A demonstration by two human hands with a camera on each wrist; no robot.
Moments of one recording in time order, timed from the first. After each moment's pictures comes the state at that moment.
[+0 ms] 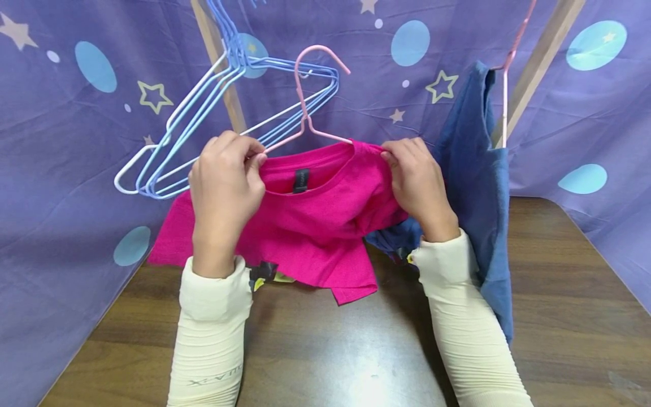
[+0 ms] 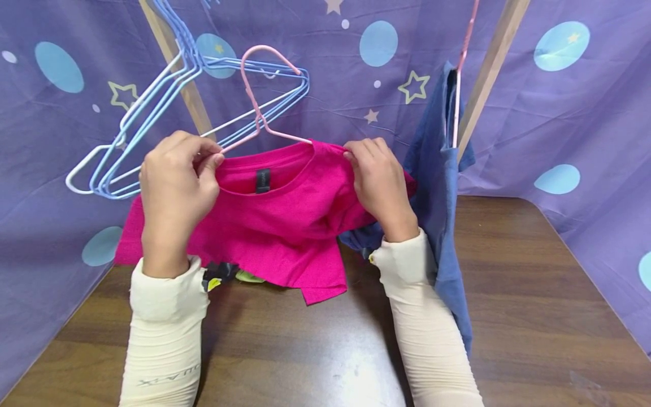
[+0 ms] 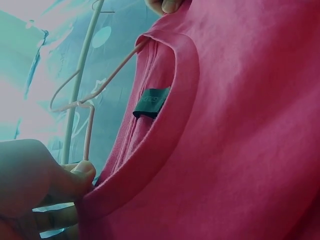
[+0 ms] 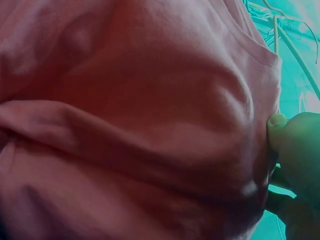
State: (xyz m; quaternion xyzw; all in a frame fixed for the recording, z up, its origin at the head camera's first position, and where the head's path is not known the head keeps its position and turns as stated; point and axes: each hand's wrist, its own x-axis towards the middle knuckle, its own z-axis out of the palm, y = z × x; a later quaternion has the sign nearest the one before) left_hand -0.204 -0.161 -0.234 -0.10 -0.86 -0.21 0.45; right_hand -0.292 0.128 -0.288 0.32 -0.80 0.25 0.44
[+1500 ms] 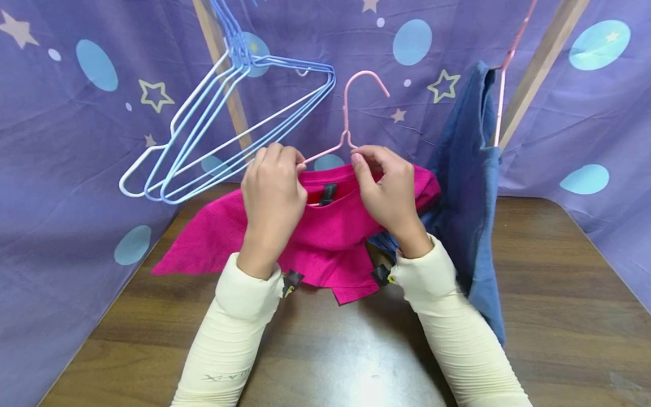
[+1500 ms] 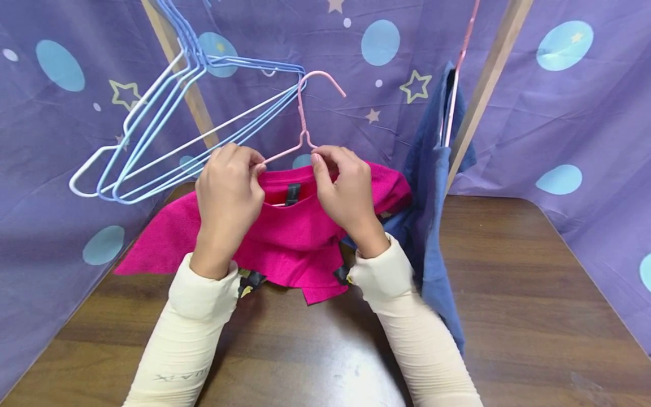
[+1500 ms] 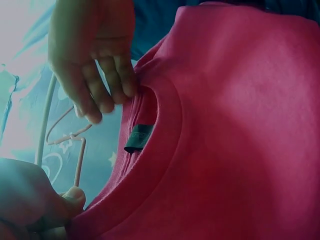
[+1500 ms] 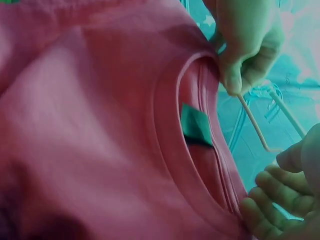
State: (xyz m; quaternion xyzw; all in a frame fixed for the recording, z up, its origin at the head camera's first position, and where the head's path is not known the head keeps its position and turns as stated) left_hand -0.217 -0.114 -0.259 -0.10 -0.87 -0.16 0.45; right_hand -0.262 0.069 -0.283 0.29 -0.72 0.47 0.41
